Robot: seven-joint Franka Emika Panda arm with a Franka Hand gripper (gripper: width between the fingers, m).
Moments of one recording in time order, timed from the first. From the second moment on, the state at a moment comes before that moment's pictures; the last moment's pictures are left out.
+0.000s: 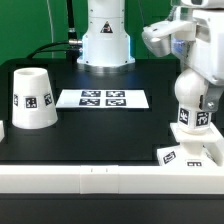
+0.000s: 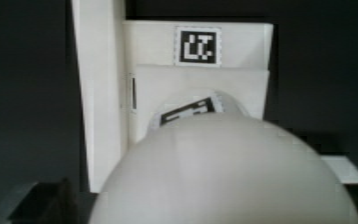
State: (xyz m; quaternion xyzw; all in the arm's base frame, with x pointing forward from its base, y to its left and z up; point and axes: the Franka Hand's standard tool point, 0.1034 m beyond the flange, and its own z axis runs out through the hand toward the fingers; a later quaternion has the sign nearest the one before) arm 0.630 0.090 0.108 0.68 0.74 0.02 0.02
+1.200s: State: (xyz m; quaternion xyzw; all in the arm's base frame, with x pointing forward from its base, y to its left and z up) arm 0.628 0.081 0.106 0.81 0.59 0.01 0.00
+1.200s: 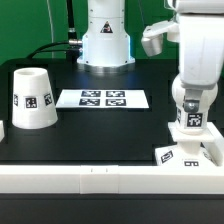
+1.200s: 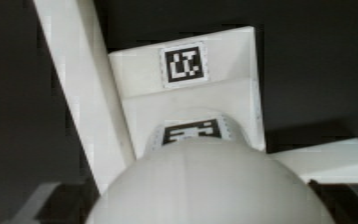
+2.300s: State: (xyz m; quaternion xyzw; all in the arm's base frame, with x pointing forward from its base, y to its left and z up) arm 0.630 0.084 0.105 0.98 0.20 0.02 -0.02
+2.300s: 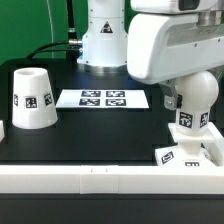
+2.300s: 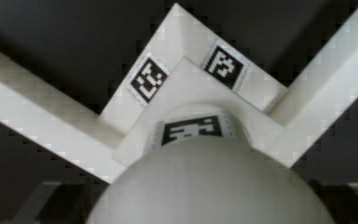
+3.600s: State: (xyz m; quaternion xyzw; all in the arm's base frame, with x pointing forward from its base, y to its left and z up) arm 0.631 0.083 0.108 0.97 -0.24 0.01 -0.05
